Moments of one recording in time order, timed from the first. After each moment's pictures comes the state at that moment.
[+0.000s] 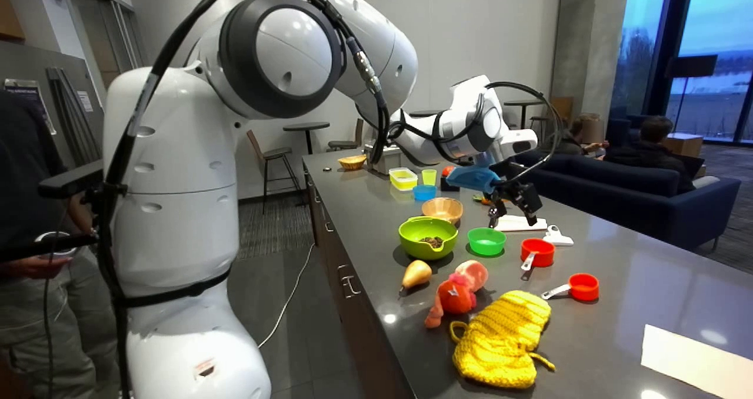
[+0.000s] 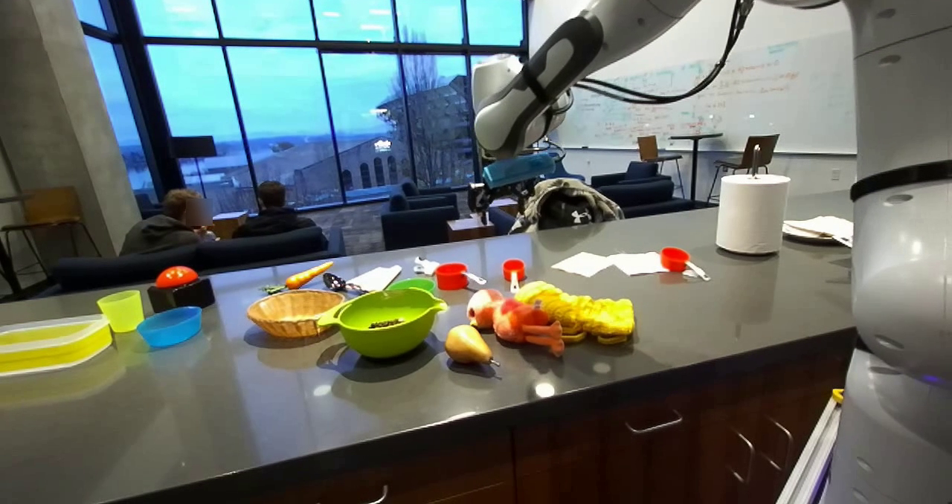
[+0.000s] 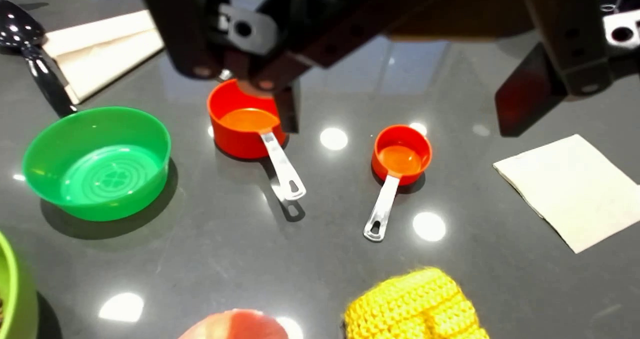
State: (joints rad) arm -0.04 0.16 -0.07 -1.92 -0.34 2.39 0.50
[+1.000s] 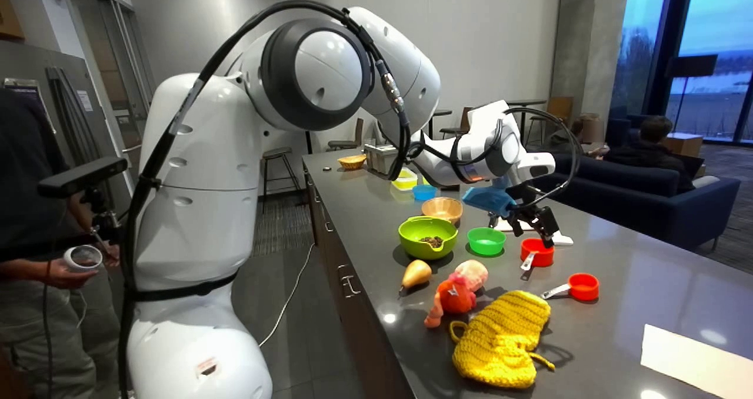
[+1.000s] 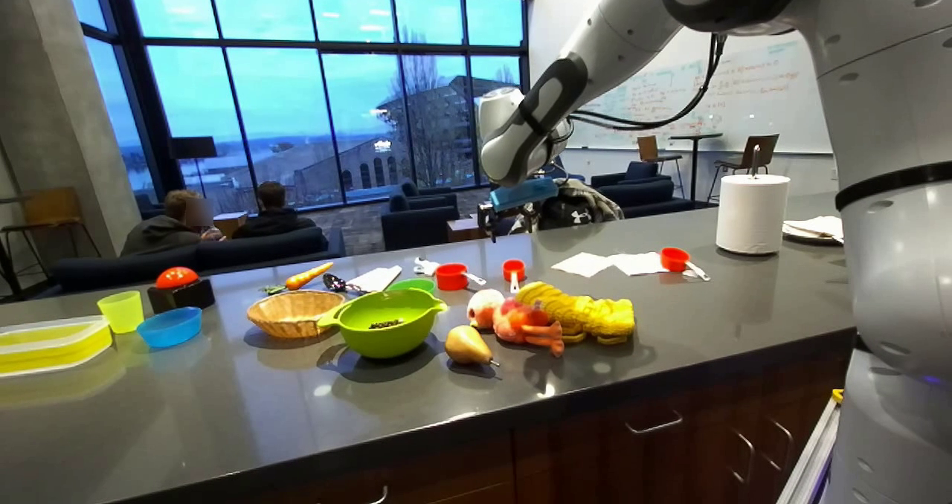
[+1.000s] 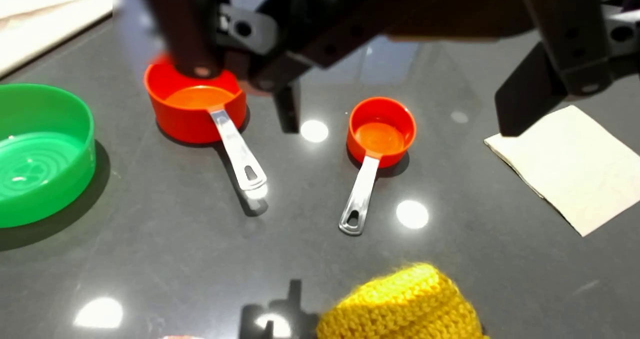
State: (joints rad) arm -0.03 0.28 -0.14 -1.88 -0.33 2.46 0.52
